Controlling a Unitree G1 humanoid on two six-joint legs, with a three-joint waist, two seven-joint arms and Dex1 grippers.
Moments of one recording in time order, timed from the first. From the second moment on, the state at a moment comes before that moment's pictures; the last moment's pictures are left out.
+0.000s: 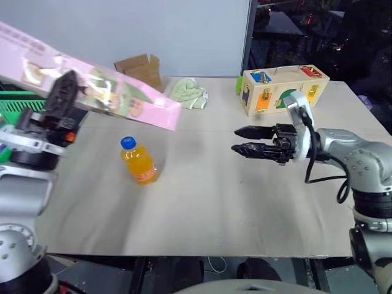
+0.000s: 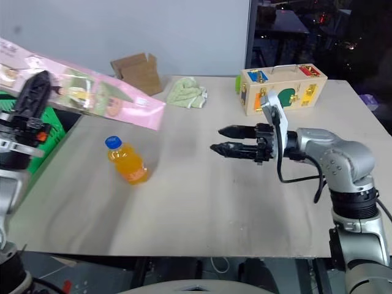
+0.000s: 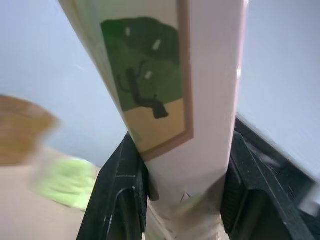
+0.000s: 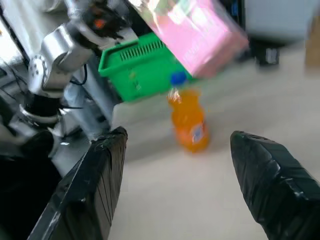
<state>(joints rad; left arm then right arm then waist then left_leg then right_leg) -0.06 0.69 0.74 -0.54 -1.54 0.48 0.14 -0.59 -0.50 0.01 -0.31 0.79 0.86 0.97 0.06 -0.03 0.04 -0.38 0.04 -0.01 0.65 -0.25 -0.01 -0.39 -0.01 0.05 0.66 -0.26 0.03</state>
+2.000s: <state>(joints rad) 0.41 0.94 1.10 -0.20 -0.76 0.50 -0.79 -0.63 -0.26 0.22 -0.30 0.55 0.42 0.94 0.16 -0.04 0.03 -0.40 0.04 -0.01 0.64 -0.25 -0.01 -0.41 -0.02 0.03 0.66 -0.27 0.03</state>
